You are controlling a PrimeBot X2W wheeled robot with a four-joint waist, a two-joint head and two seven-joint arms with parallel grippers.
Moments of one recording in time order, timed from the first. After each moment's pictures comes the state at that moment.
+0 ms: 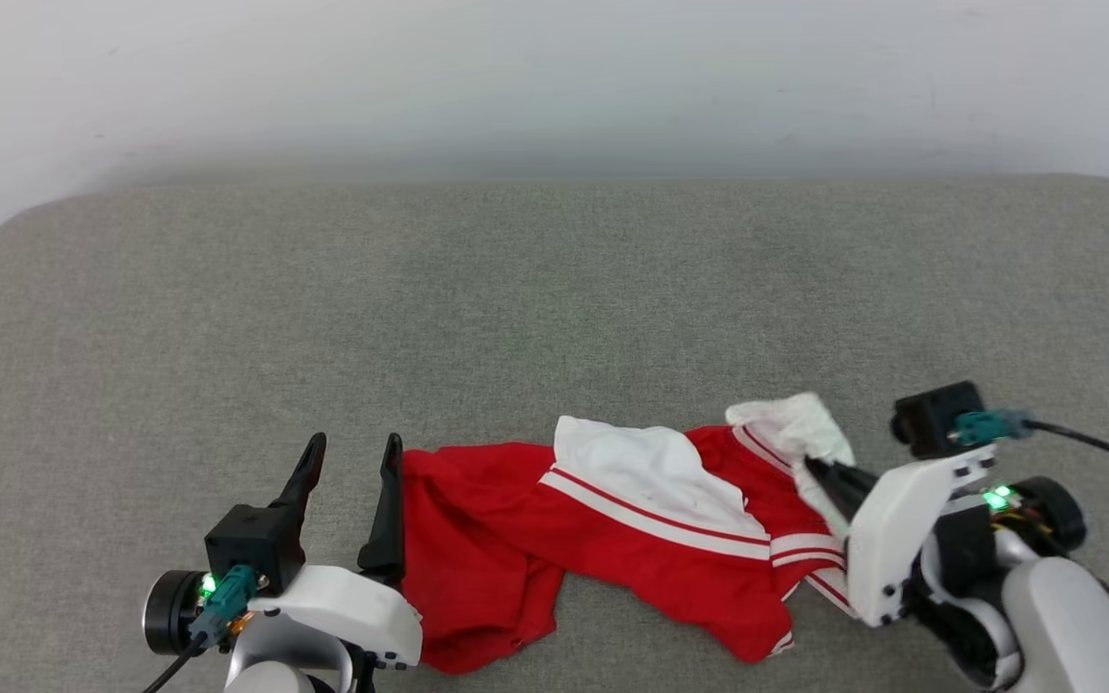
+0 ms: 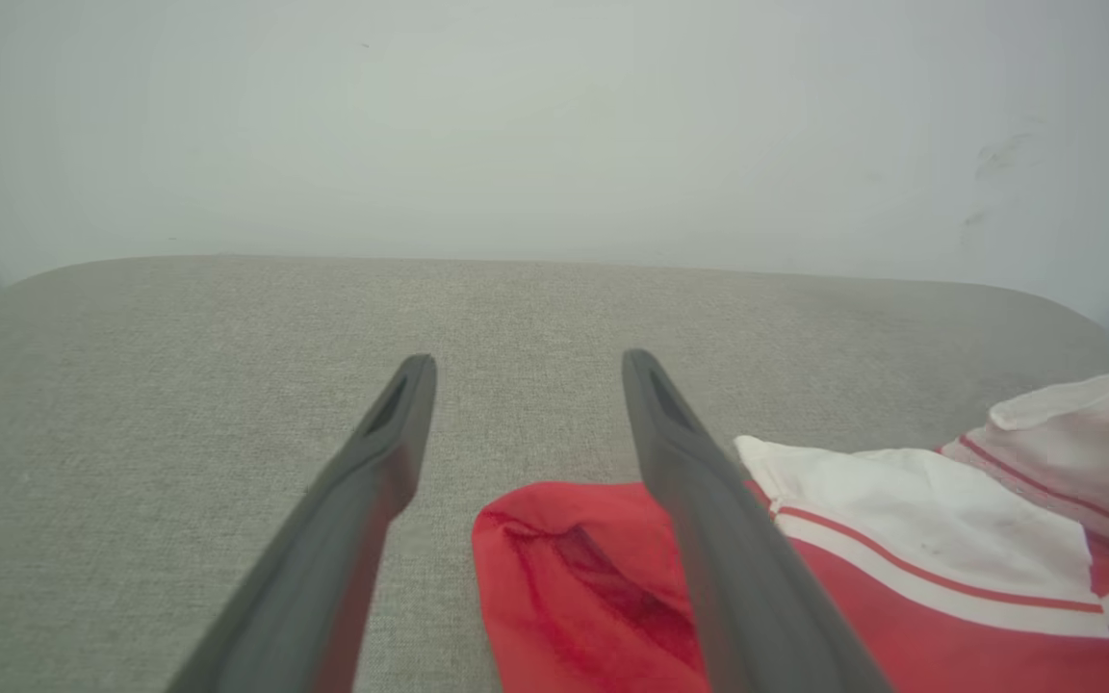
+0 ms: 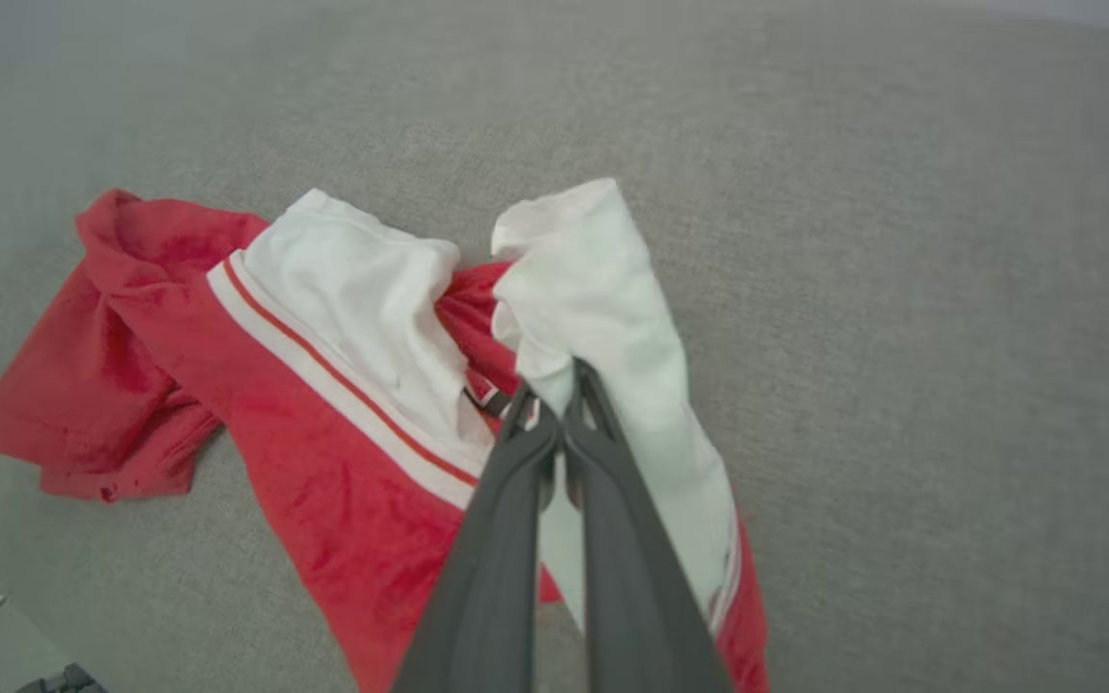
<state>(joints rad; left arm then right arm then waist) -0.14 0.34 -0.46 0.09 -0.52 0.28 -0.21 -0.24 -0.20 0.24 0.16 0.37 0.13 0.51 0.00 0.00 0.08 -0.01</state>
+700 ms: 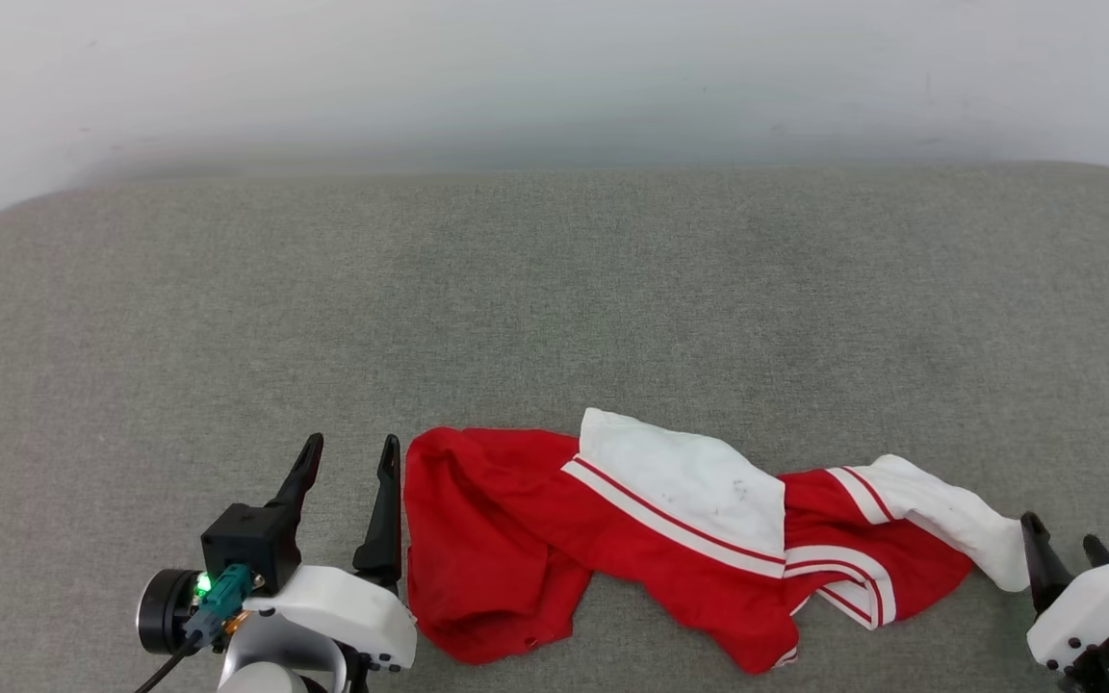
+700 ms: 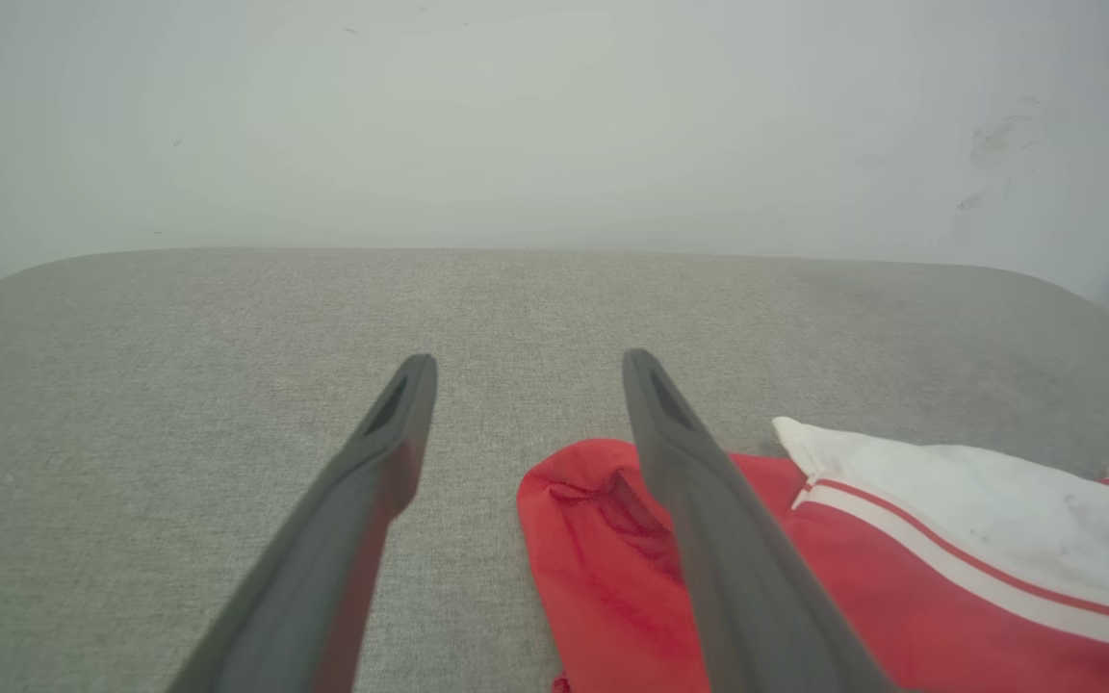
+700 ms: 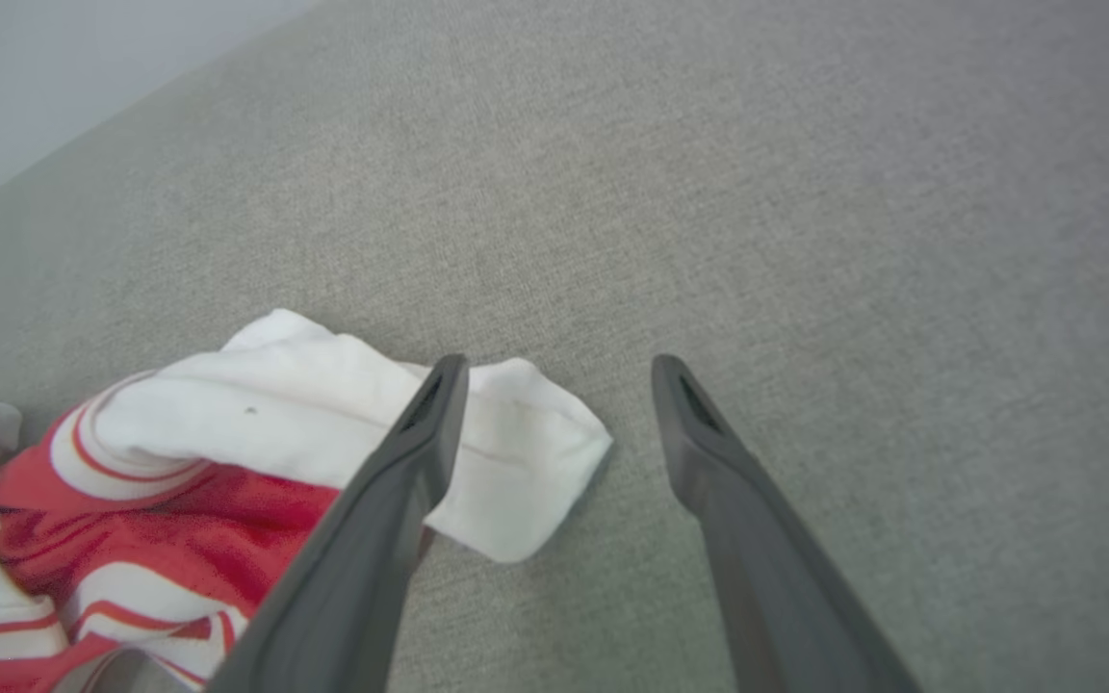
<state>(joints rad) -0.14 0.36 -0.47 0.08 -0.53 0.28 -0.21 -0.12 -0.10 -0.35 0.38 0.30 0.13 0.25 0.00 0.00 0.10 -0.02</state>
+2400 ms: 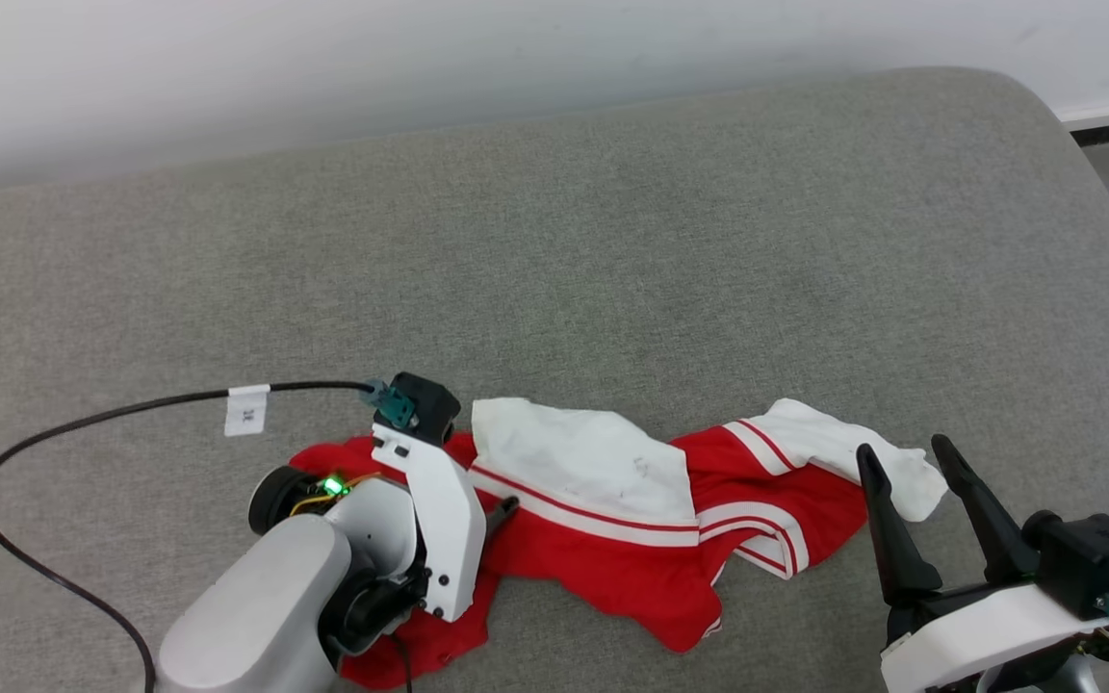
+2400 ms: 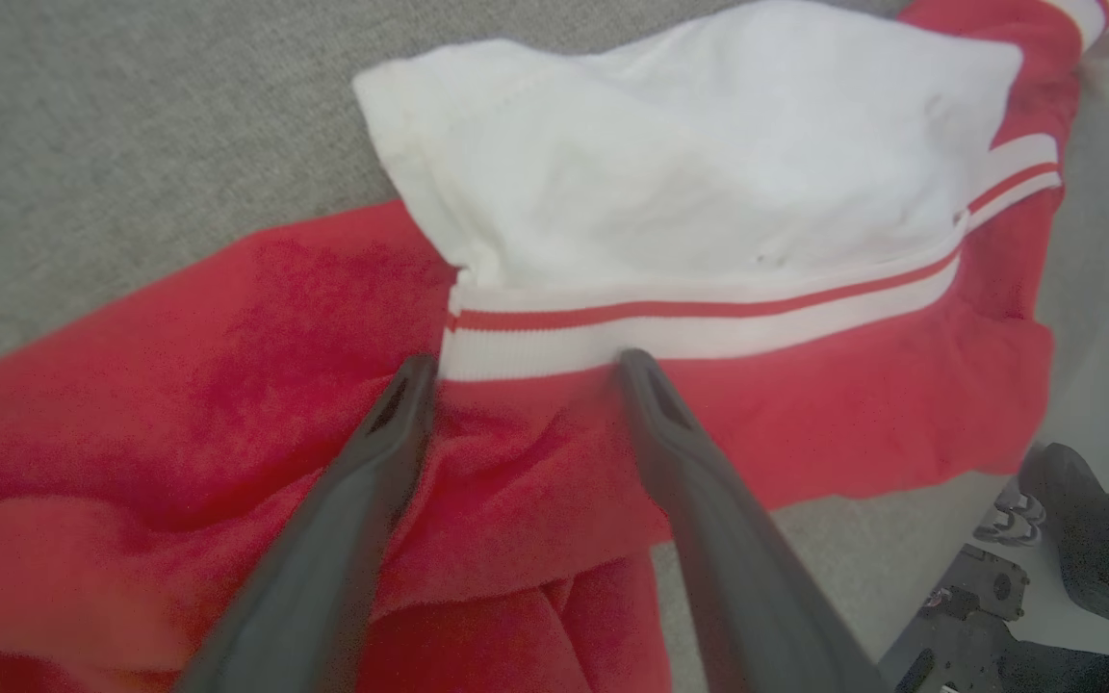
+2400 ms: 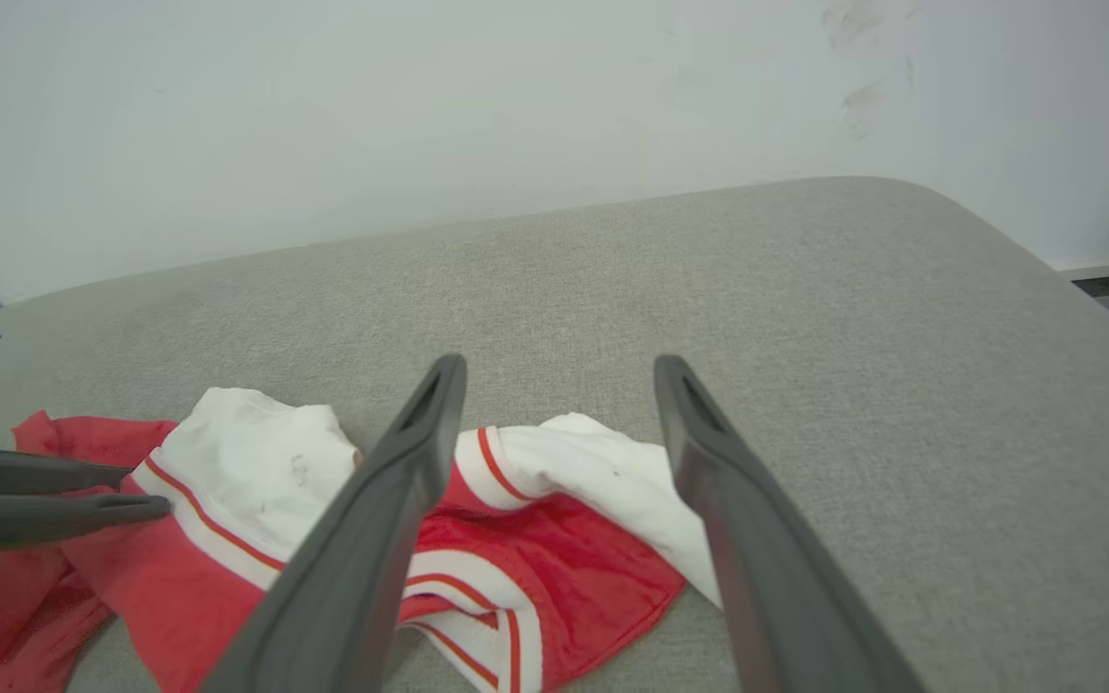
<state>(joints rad) -0.49 0.37 -0.70 0.32 -0.74 -0.02 0.55 0.07 -0.05 0.05 -0.13 0.20 0.13 0.01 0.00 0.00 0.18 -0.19</state>
